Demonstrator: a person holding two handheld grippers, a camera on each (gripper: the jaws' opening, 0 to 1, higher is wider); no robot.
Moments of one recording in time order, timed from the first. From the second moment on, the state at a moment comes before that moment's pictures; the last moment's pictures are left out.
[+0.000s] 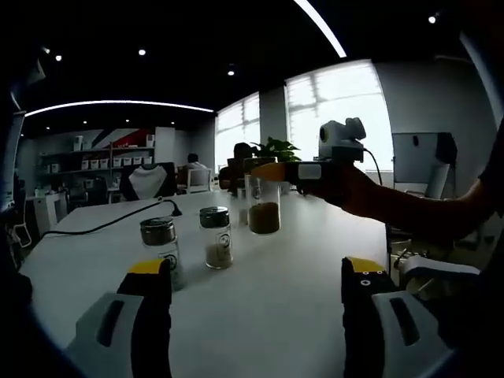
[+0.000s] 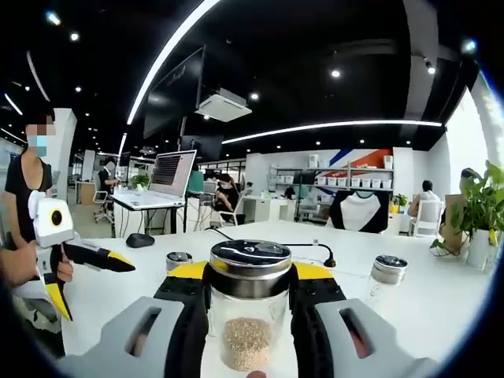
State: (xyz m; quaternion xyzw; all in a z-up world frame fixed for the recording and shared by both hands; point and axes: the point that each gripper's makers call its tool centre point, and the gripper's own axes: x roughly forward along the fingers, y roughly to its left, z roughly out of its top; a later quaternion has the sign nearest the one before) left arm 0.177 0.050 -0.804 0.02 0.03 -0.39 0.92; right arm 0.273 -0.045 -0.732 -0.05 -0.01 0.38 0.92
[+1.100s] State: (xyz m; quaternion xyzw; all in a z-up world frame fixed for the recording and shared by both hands) left arm 0.170 0.013 -0.809 0.06 -0.02 -0.48 0.88; right arm 0.139 0.054 -0.757 -0.04 -0.03 0.67 0.74
